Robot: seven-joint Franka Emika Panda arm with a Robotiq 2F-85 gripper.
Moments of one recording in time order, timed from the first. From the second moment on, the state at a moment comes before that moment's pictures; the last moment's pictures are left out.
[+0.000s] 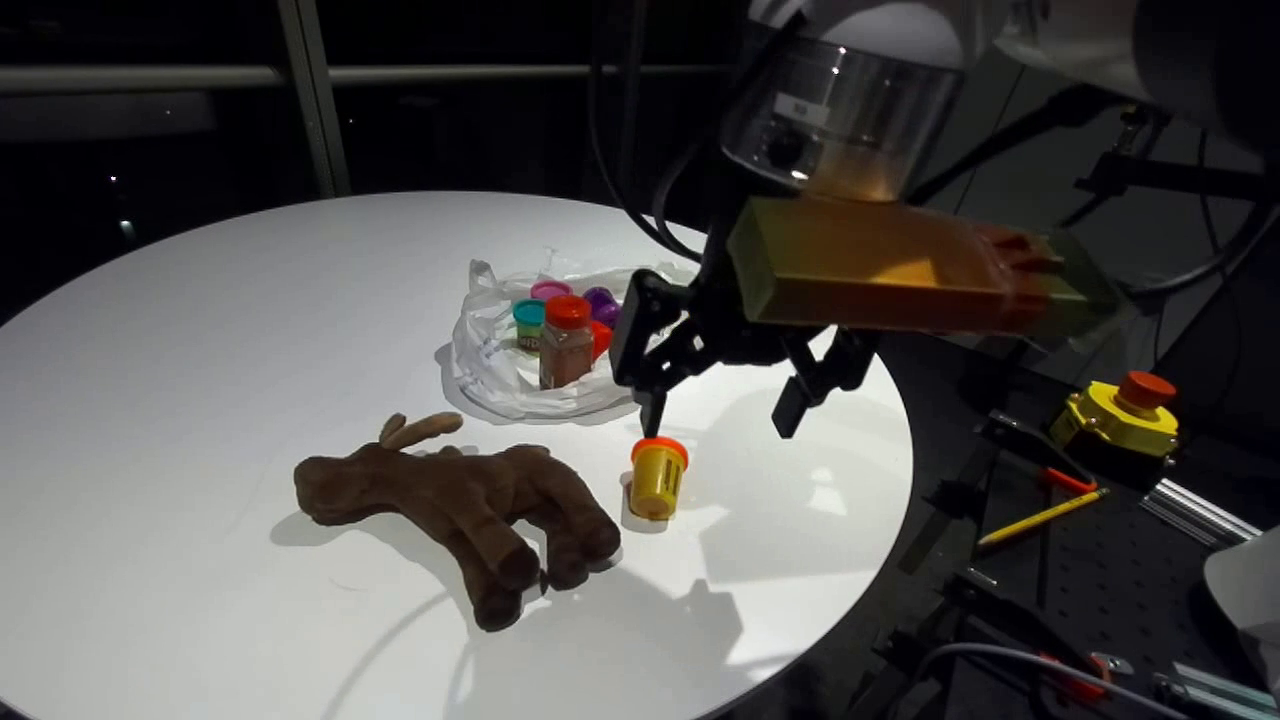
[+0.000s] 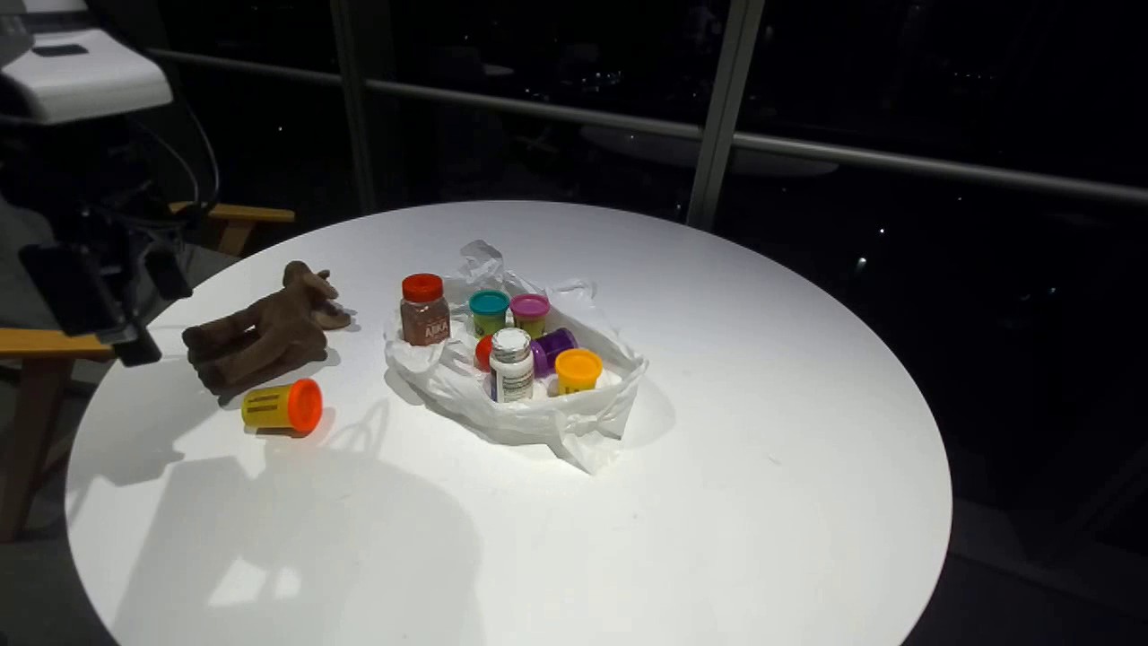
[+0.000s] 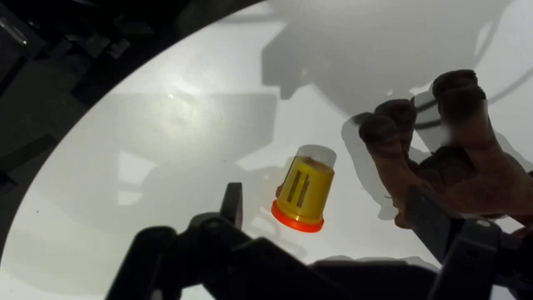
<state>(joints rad) 0.38 0.03 0.15 -2.63 -0.20 2.72 1.41</state>
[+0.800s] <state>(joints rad) 0.29 0.33 0.11 -2.65 -0.17 3.11 1.41</state>
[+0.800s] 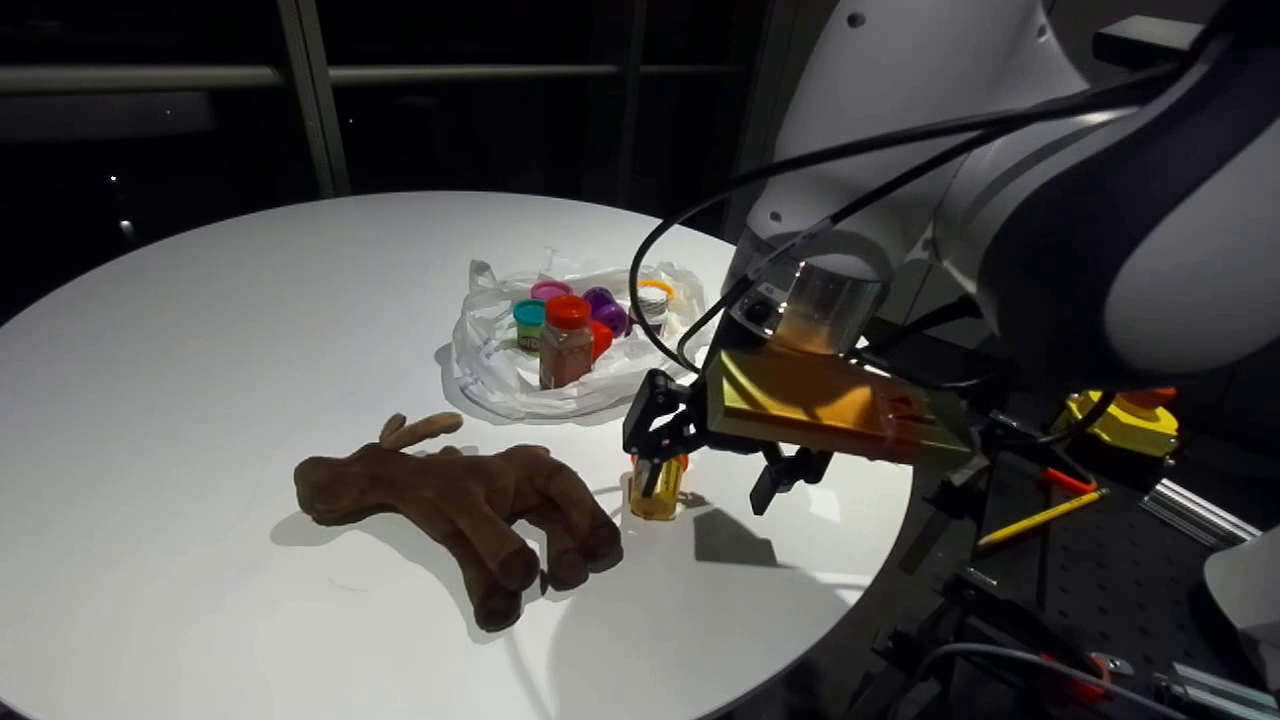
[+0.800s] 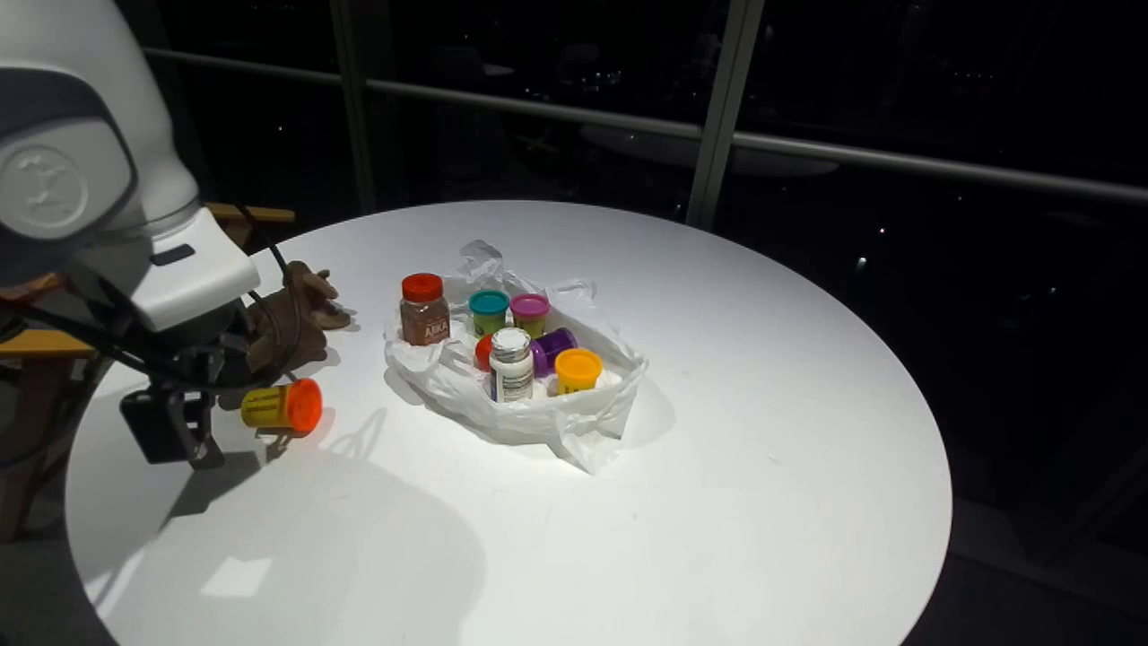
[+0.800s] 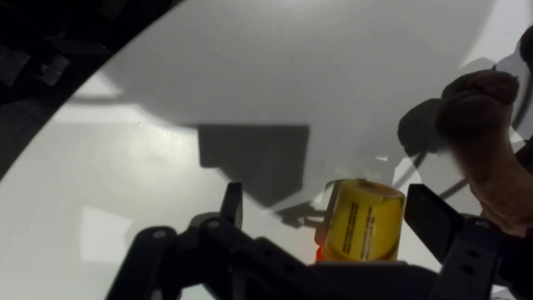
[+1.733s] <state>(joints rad) 0.36 0.43 0.01 -2.57 -0.17 3.22 1.41</state>
